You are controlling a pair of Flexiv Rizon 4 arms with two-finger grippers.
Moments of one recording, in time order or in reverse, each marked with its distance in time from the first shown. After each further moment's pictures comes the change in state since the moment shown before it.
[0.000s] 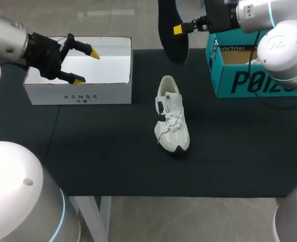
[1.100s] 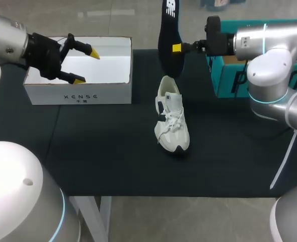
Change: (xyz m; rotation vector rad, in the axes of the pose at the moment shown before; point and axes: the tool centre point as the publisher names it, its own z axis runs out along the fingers) left arm 0.000 0.000 0.000 0.000 0.000 0.000; right arm -0.057 -0.048 0.047 -0.106 0.165 0.117
